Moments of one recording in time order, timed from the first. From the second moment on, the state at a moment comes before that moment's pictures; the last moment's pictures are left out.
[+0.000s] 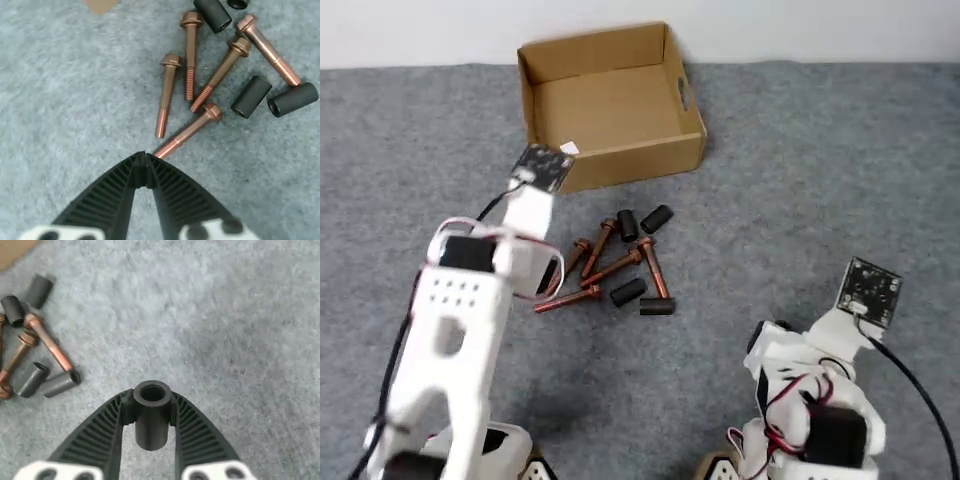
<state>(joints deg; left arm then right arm) 4.9 -23.1 31.9 75.6 -8.4 3.1 -88.9 62.9 87.1 -20.3</state>
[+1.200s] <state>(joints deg) 6.3 34.1 -7.9 77.6 -13.0 3.2 -94.2 64.5 86.1 -20.3</state>
